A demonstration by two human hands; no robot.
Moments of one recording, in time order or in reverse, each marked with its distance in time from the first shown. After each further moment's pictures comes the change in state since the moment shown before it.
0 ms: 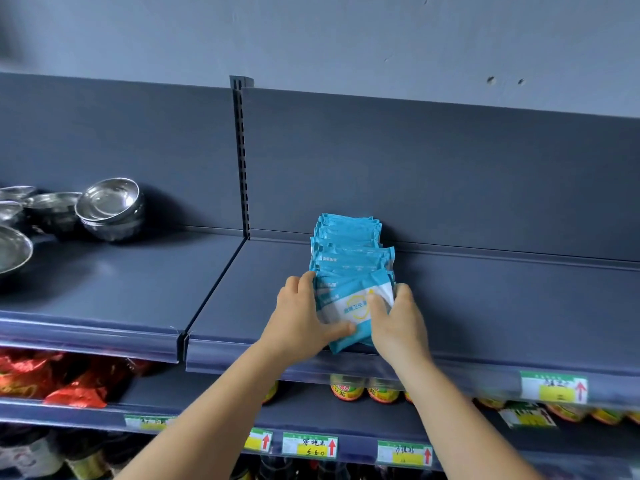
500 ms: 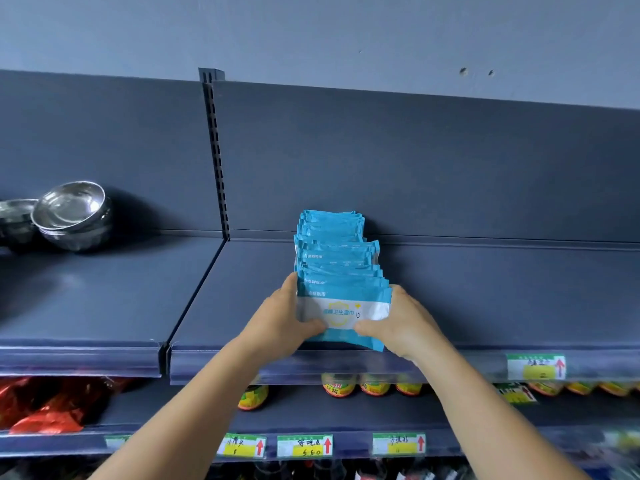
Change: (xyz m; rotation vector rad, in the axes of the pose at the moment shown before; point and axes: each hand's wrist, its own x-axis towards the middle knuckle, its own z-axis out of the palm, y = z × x) left_hand 0.011 -0.014 -0.012 0.010 -0.189 -0.049; right_hand 0.007 0.005 -0.027 -0.270 -0.277 0.080
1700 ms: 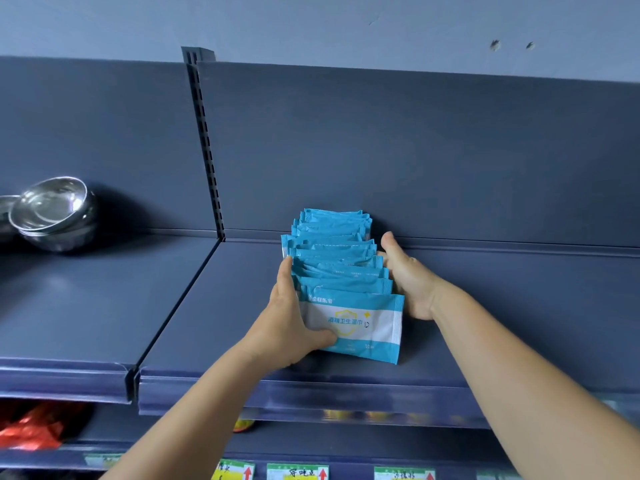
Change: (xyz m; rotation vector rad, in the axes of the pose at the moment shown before) left_hand 0.042 -0.008 0.018 -0.295 0.000 -0.008; right_hand 0.114 -0.002 -0.022 0.828 -0.488 0.060
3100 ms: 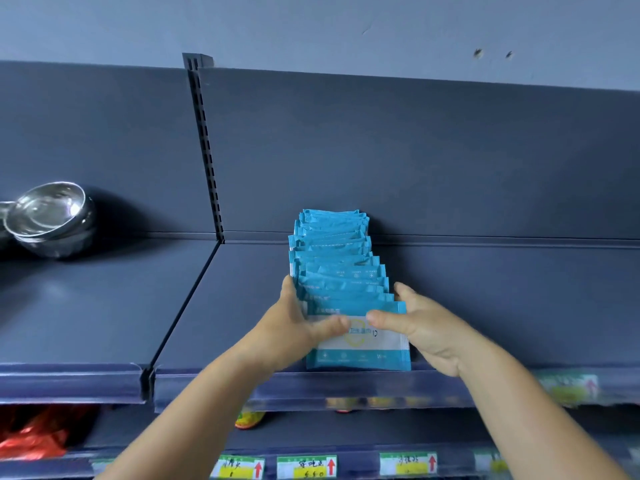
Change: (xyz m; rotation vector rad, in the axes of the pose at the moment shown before) left_hand -0.036 0.031 -0.016 -0.303 -0.178 -0.094; right_hand -0.067 0.040 0.023 -0.205 0.071 0.000
